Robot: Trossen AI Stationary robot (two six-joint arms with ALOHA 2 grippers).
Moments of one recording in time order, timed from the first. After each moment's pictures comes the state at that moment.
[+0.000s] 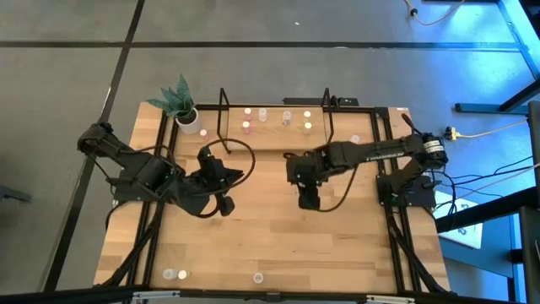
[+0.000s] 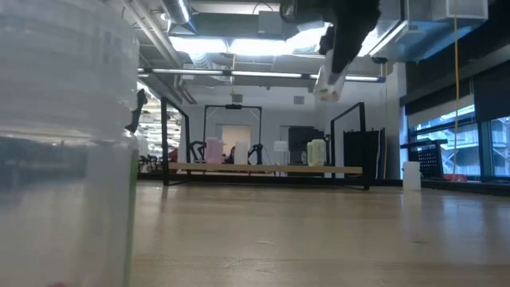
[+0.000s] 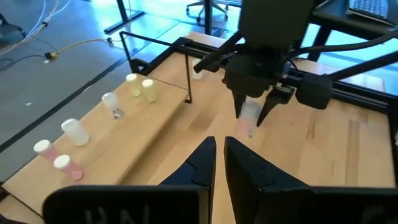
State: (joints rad) left arm -0.51 1.33 1.43 -0.82 -0.88 -0.65; right arm 0.10 1.69 1.50 -1.07 -0.01 0.20
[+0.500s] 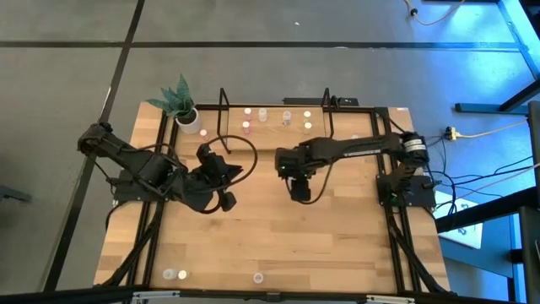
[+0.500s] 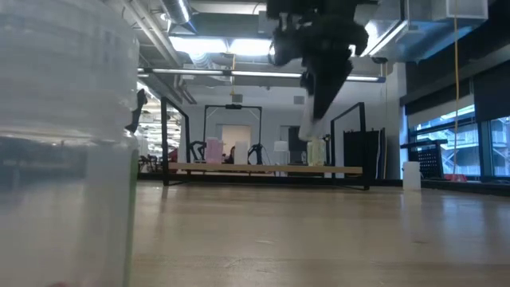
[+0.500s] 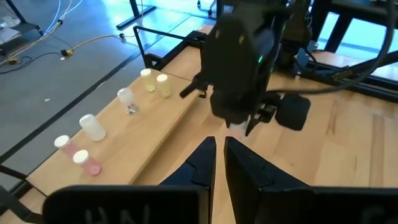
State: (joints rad) left arm -0.48 1.33 1.43 -0.87 -0.88 -0.64; right arm 0.00 1.83 1.50 -1.02 -0.01 0.05
